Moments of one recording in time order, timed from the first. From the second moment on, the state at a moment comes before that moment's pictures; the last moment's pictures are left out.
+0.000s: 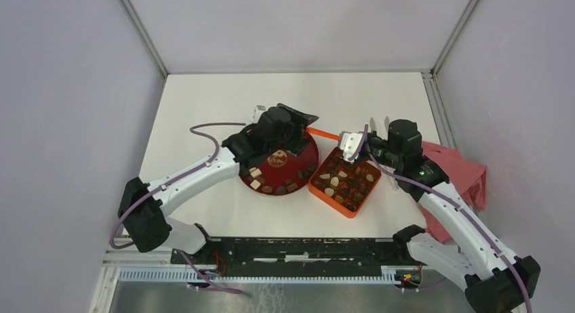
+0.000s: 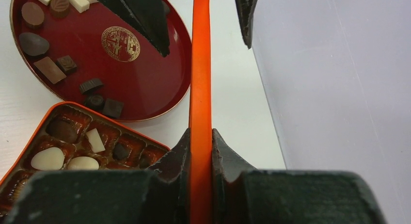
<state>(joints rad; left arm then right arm) -0.84 1.41 1.17 -0.27 -0.23 -1.72 0.45 0.90 0.83 -0.25 -0.51 -0.89</state>
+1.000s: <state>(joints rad) -0.84 1.17 0.99 -0.05 -0.36 -1.32 0.39 0.87 0.93 -0.39 -0.87 -0.88</state>
